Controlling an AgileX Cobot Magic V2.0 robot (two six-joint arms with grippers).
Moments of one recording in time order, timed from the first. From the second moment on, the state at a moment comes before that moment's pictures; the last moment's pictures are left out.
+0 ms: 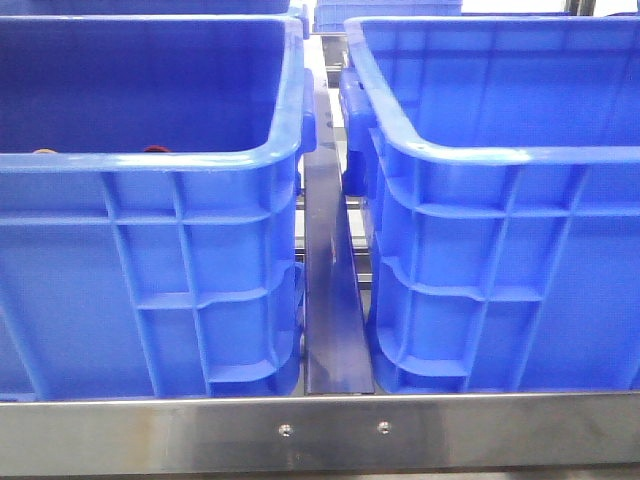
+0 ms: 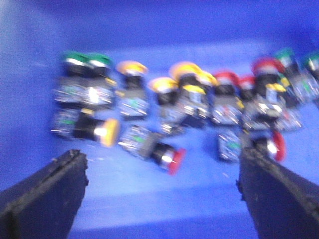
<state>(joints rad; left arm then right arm) -0.09 0.96 -0.85 0.03 0.65 -0.03 -0.09 -0.01 0.03 -0.09 -0.04 0.09</state>
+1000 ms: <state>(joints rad) -0.14 1.74 -1.39 -0.01 0.95 -0.03 -0.09 -0.01 0.03 -0.09 -0.04 0.09</state>
